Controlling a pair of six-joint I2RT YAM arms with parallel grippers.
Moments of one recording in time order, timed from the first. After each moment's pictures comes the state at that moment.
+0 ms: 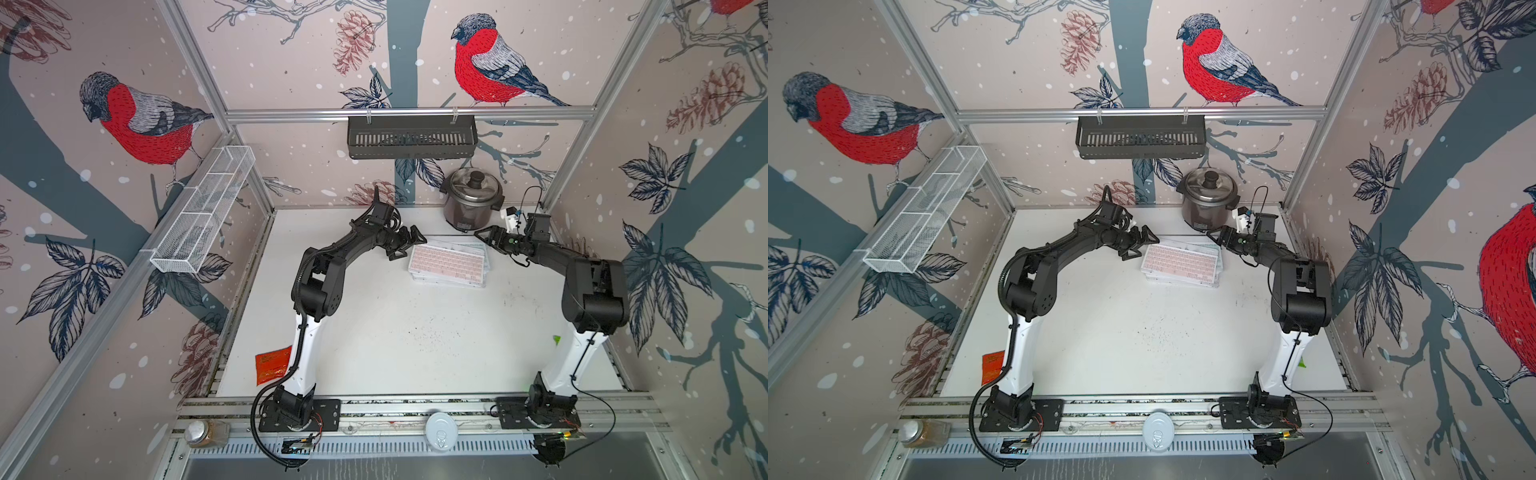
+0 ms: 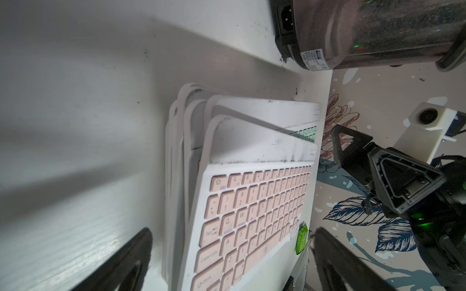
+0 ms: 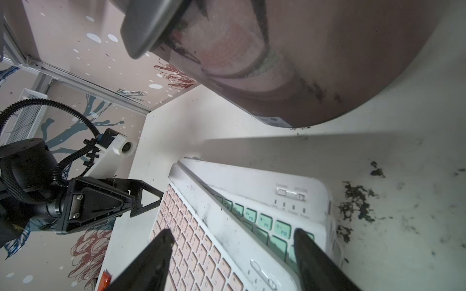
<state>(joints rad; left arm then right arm) -0.41 2.27 1.82 -0.45 0.67 -0.73 -0.08 1.94 1.22 0.04 -0.83 0.35</state>
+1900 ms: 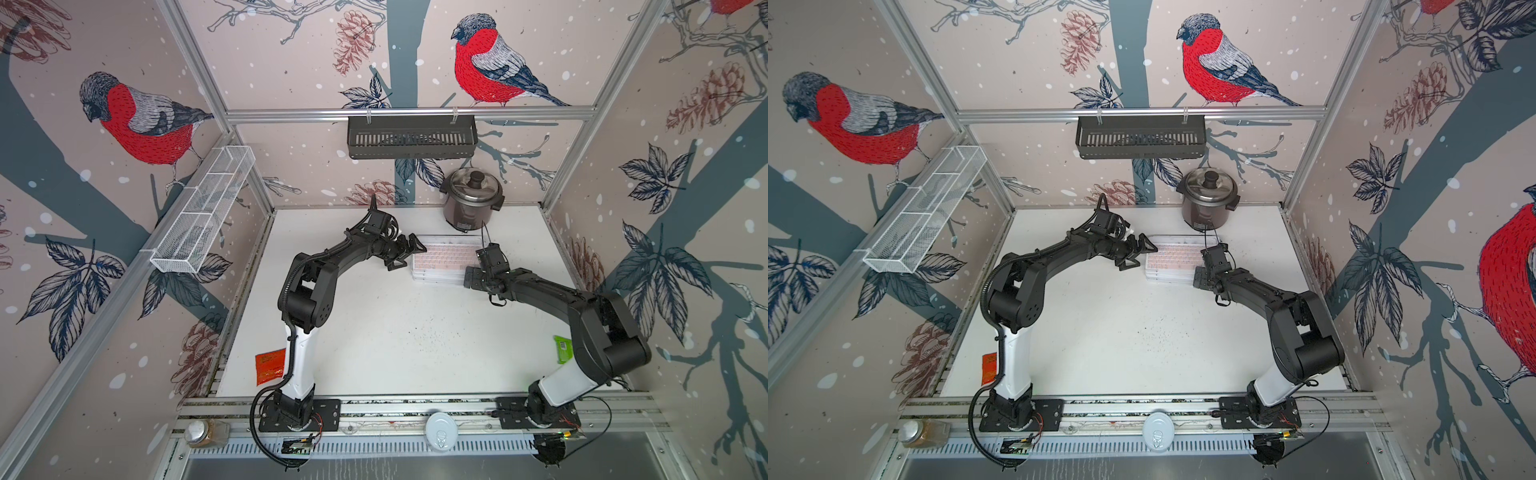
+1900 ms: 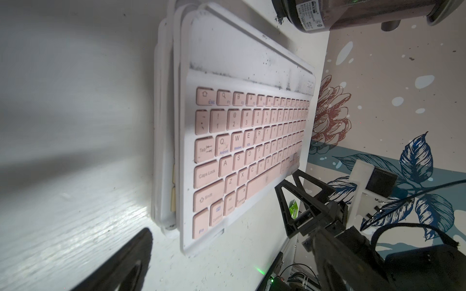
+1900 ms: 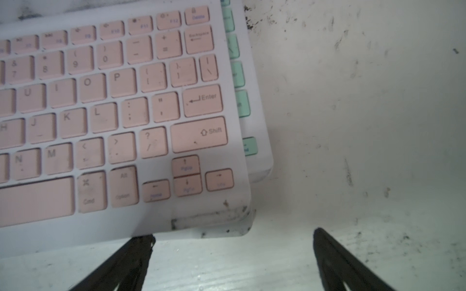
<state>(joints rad) -0.43 2.11 1.58 -0.37 0.71 -0.78 0.35 1.59 0.87 -0.27 0.22 0.44</state>
